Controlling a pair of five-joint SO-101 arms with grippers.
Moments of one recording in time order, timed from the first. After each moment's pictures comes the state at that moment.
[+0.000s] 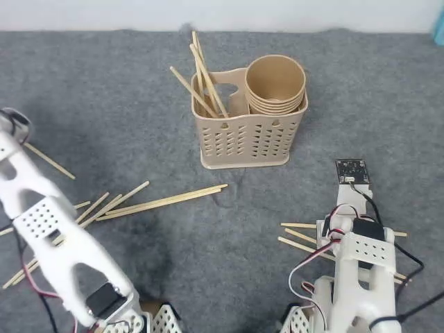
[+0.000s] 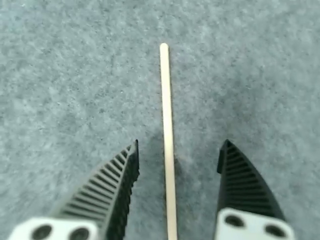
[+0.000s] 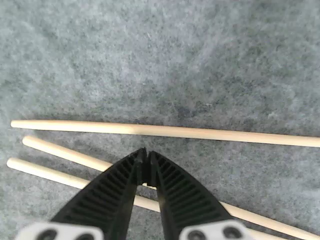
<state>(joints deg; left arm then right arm) -48.0 79.2 -87.3 79.8 21.3 10.3 -47.4 75.8 56.2 13.1</state>
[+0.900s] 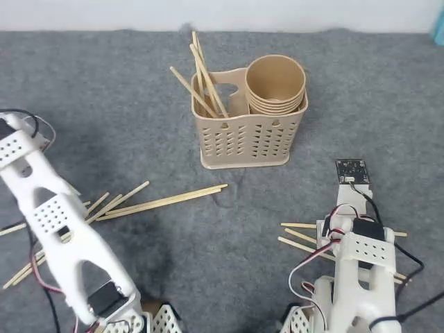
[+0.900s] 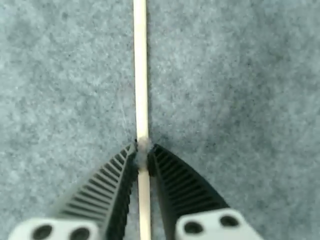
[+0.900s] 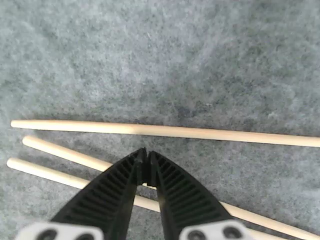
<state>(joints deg) -44.2 84.5 -94.9 97.8 21.4 10.3 -47.4 75.8 56.2 13.1</state>
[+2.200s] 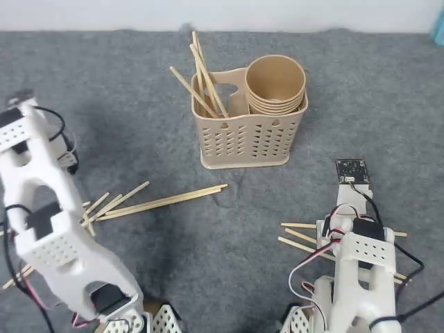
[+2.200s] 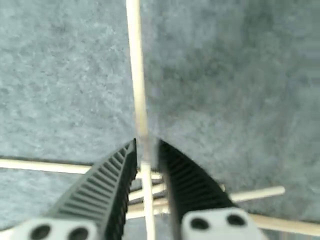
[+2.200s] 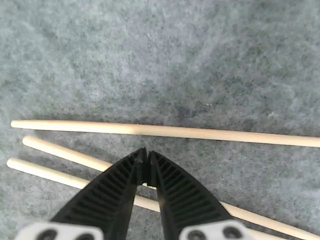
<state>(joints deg) -37.9 23.5 -7.8 84.4 1.4 10.3 -47.4 75.8 56.2 13.1</state>
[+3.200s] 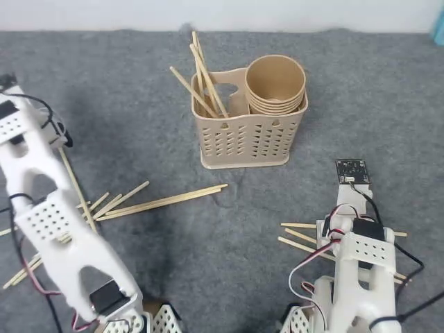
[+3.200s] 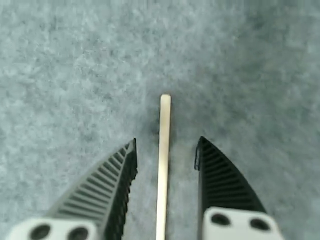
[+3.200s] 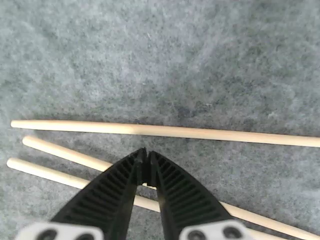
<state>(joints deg) -39.6 52.4 -42.9 83.1 5.3 10.3 -47.4 75.8 56.2 13.1</state>
